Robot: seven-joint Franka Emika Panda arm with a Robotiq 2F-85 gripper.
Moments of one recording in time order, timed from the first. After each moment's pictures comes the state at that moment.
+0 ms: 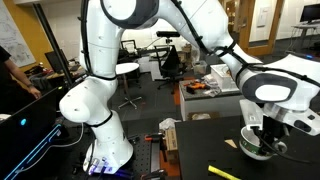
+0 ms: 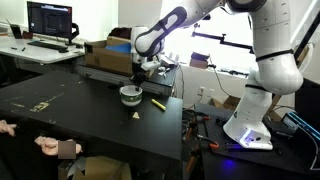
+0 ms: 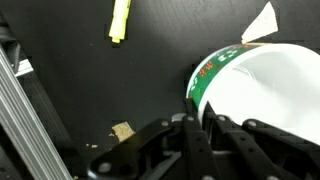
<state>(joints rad) -0.14 0.47 -0.08 -1.95 0.09 2.34 0.11</state>
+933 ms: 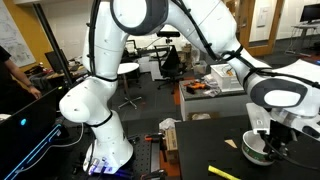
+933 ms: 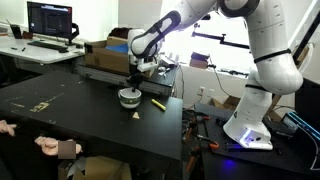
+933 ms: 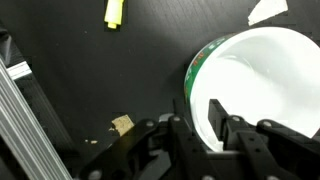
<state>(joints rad) -0.15 0.55 -0.09 -1.86 0.10 2.32 0.13</state>
